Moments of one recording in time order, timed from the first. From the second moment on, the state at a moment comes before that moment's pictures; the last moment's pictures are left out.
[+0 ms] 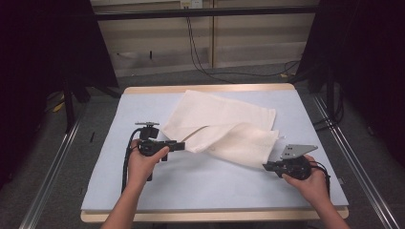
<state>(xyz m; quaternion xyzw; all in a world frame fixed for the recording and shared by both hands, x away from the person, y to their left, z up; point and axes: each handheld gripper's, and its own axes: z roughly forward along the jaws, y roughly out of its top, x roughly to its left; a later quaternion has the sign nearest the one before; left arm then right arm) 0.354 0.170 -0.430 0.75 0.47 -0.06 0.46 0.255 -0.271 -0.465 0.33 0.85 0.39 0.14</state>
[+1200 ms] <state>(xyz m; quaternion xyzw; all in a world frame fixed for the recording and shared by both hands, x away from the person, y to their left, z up) 0.355 0.168 -0.421 0.76 0.45 -0.08 0.46 0.257 -0.270 -0.466 0.33 0.85 0.39 0.14</state>
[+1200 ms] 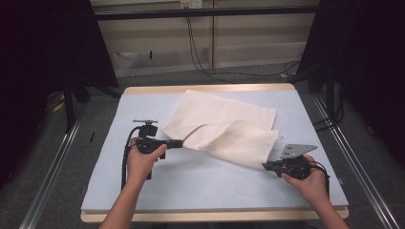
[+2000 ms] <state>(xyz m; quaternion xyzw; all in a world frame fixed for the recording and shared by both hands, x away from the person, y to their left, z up) 0.344 0.099 -0.409 0.84 0.33 0.05 0.43 0.256 -0.270 -0.466 0.33 0.85 0.39 0.14</state>
